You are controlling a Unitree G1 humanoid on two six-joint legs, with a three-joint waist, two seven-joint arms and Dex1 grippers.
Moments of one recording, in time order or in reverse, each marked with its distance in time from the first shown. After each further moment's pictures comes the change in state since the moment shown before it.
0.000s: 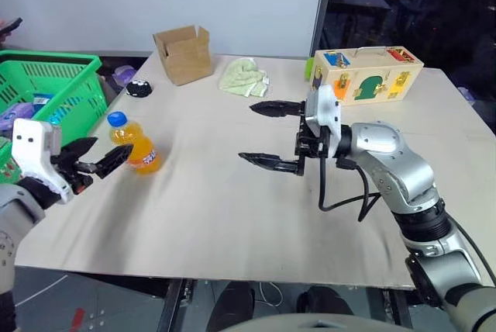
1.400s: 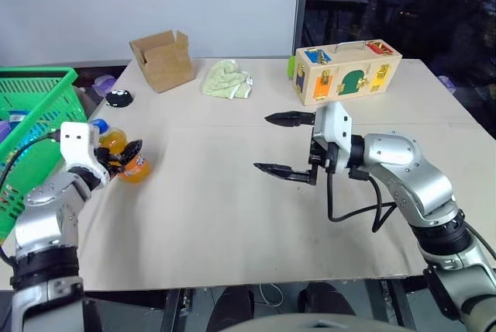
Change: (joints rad) left arm -0.322 -0.160 -0.199 0.483 0.275 -0.327 0.014; right arm 0.055 -0.045 0.000 -0.085 -0.038 0.021 -0.046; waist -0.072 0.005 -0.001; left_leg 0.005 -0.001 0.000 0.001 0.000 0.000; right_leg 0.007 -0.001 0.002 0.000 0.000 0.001
